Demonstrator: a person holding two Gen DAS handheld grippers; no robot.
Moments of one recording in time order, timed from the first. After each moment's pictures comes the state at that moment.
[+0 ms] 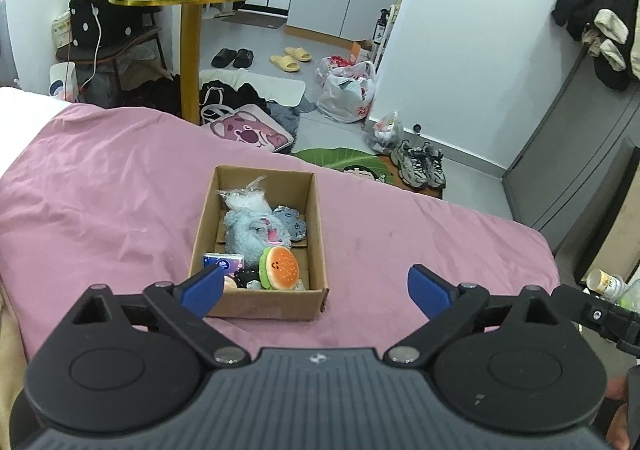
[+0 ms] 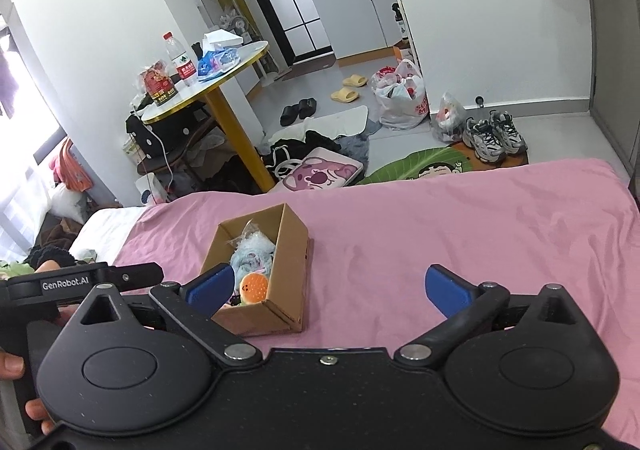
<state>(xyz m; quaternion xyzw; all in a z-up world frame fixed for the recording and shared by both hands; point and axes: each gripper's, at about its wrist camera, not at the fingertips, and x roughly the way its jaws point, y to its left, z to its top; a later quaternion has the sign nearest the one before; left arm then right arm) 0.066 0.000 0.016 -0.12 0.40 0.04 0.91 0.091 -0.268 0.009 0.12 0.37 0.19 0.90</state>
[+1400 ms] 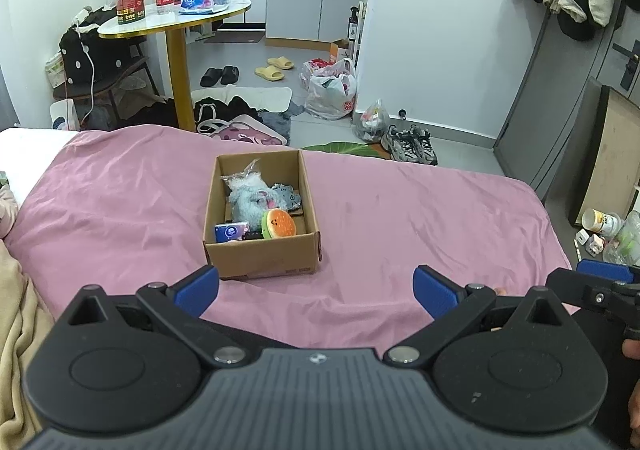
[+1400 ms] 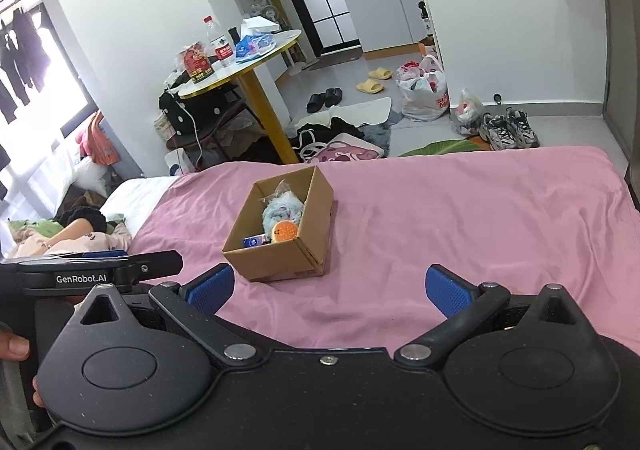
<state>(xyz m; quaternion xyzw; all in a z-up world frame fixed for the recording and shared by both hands) -0.021 -0.038 0.025 -0.05 0.39 0.02 0.92 0.009 -0.283 0.018 0.10 0.37 0.23 0.90</state>
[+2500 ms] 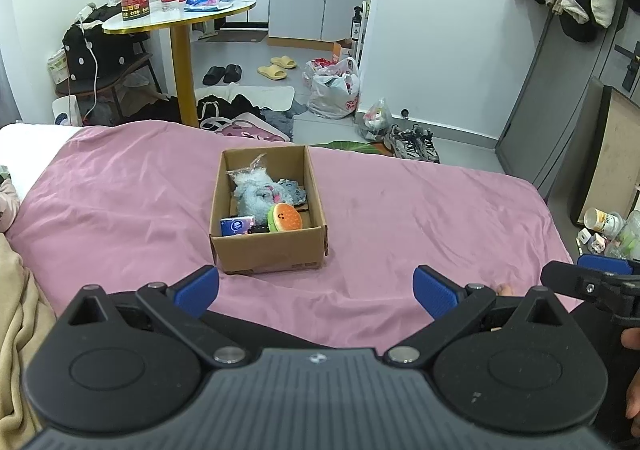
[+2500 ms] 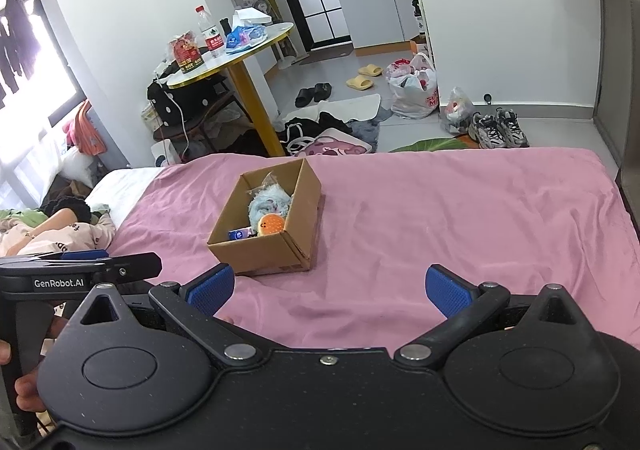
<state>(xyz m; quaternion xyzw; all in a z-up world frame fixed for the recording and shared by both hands) -0.027 -0.031 0.020 -0.05 0.39 0.02 0.92 0.008 -0.275 0.011 0.08 0.38 0.21 0.90</state>
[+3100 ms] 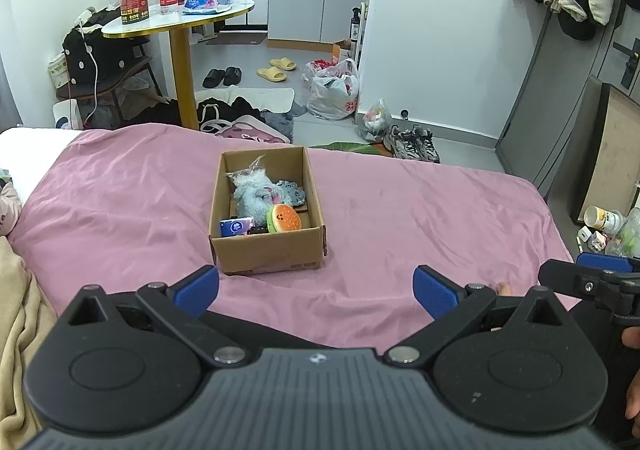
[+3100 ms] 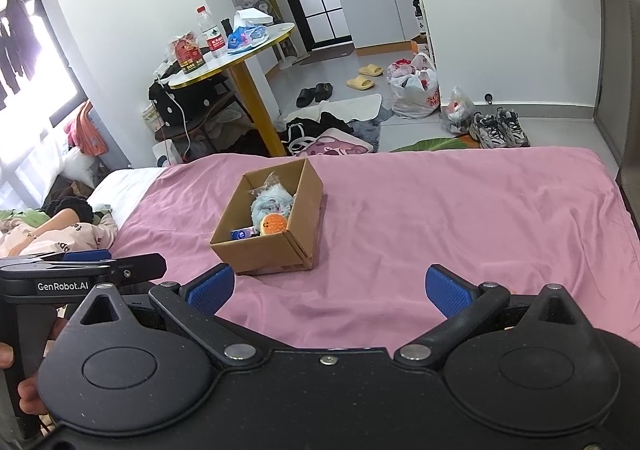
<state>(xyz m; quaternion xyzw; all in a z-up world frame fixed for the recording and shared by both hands) -0.030 -0.036 0.022 -0.05 0.39 0.03 0.92 0.007 -0.273 0.013 0.08 0.38 0.21 0.90</state>
